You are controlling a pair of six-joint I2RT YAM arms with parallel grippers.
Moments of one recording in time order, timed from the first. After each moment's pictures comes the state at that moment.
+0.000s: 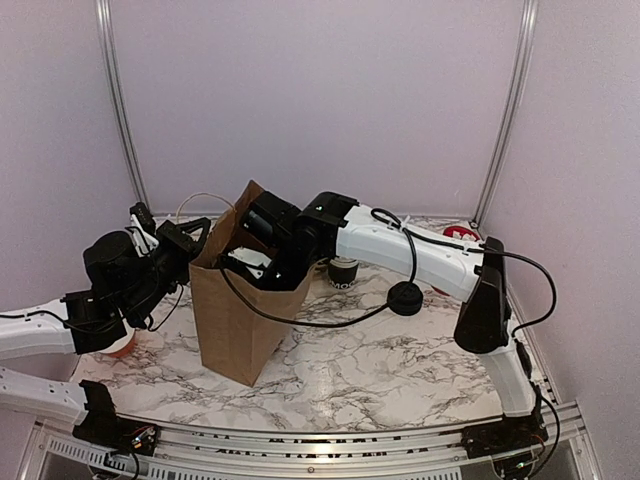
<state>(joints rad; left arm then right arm) -0.93 0.95 0.62 0.39 -0.53 -1.10 1.10 2.28 2.31 -1.13 -0.25 0.14</state>
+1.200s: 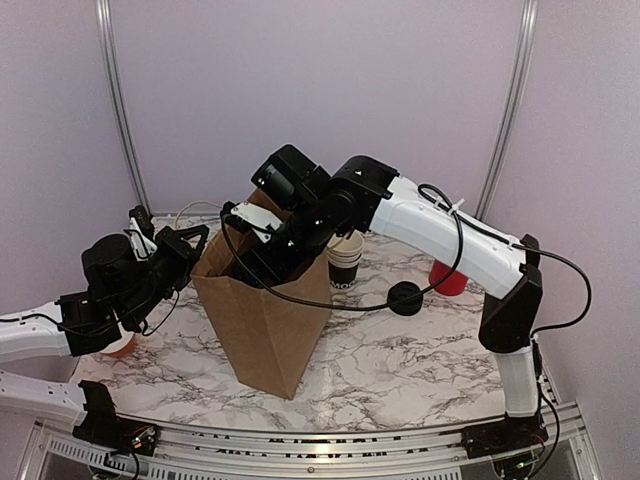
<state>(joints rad) -0.93 0.91 0.61 0.31 -0.53 -1.07 1.12 2.15 2.39 -1.14 -0.12 0.08</state>
